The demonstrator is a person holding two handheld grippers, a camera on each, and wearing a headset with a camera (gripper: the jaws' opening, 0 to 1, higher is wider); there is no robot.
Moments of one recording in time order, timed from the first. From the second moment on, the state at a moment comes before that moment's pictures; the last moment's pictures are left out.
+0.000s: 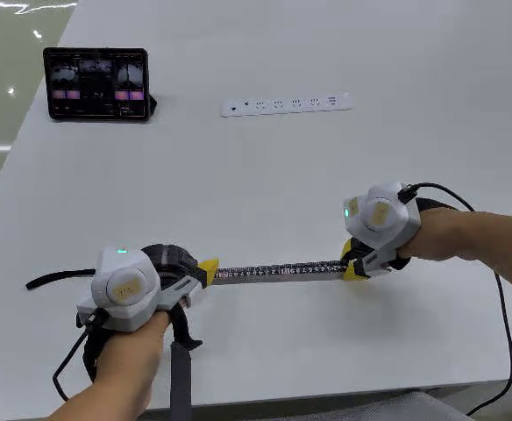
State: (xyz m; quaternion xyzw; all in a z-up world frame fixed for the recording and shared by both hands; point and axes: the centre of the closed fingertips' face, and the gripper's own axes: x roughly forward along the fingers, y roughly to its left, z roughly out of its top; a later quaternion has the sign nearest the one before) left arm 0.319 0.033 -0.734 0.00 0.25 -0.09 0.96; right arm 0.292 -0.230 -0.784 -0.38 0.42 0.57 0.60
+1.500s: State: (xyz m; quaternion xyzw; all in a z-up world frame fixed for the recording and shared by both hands) left arm 0.319 0.047 -0.741 -0.01 0.31 -0.06 0.95; right arm 0.294 -0.223 -0.782 -0.37 0.45 0.54 0.61
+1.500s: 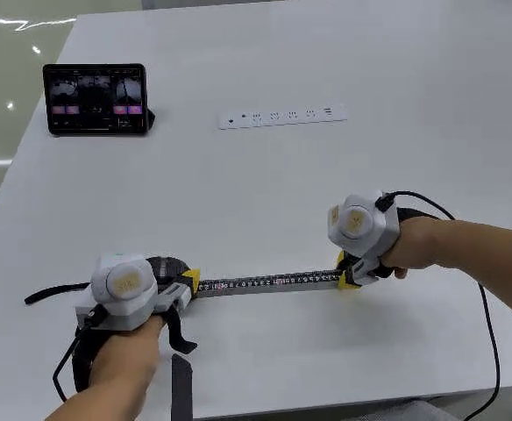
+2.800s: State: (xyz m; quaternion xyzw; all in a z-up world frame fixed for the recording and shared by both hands) left arm 0.318 0.047 -0.745 -0.01 0.33 -0.07 0.94; right arm 0.295 -0.200 -0.784 -0.38 0.46 0.53 0.60
